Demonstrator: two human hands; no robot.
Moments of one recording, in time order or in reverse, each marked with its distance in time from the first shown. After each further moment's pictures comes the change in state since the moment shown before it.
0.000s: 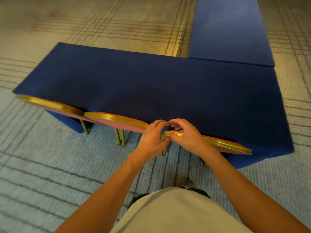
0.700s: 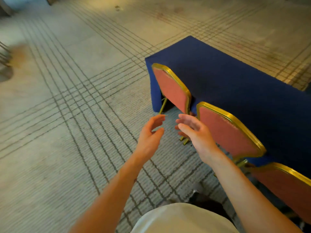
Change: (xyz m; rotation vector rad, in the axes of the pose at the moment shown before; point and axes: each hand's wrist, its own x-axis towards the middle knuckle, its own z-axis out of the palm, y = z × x) left_hand -0.332 -0.140 -0.251 -0.631 0.759 -0.522; right_hand -0.049 -0.285 0.313 0.566 -0.447 -0.059
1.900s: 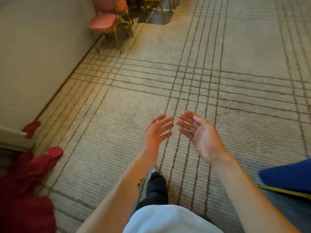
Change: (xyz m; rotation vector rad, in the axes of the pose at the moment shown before) left_hand 0.113 -0.098 -0.533 -0.751 1.083 -0.185; right_hand 0.331 0.025 0.615 0.189 -0.829 0.526
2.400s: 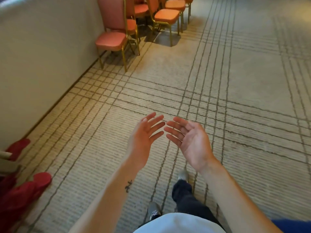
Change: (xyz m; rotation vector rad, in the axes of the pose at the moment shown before) left_hand 0.229 0.181 -0.076 -0.170 -0.051 0.074; right_hand 0.220 -0.048 0.189 -0.008 -0.125 0.012
